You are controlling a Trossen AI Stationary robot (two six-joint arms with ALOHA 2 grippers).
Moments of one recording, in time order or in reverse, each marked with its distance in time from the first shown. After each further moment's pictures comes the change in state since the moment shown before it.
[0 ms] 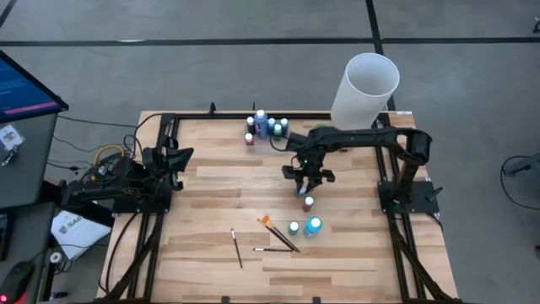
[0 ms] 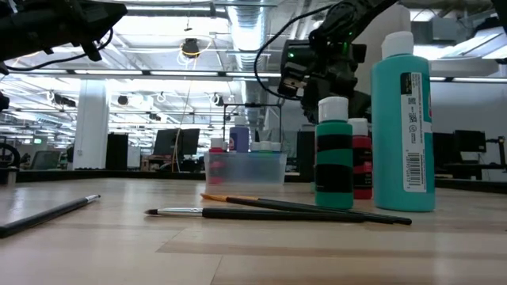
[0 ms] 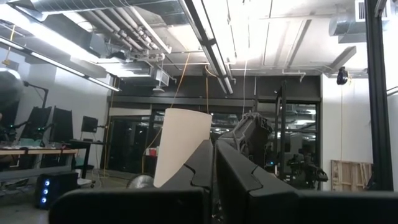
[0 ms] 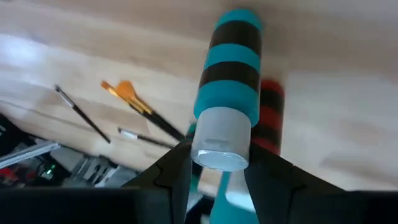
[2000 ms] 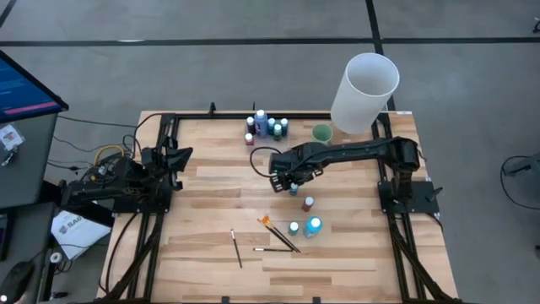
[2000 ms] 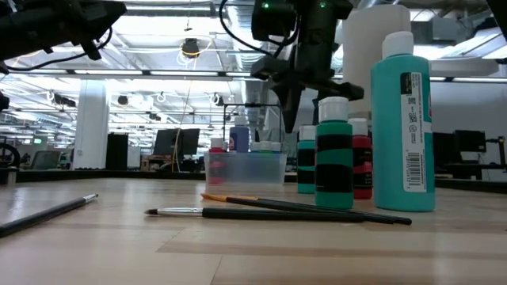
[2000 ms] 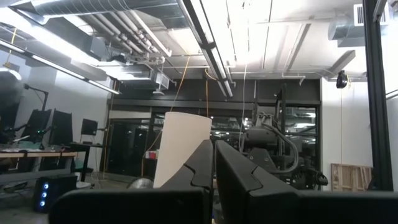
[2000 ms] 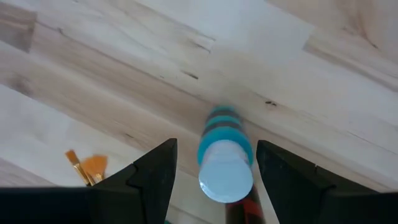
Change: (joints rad) left arm 0.000 0.000 0.000 0.015 0.000 0.000; right arm 0.230 0.107 0.267 -0.122 0.648 -0.115
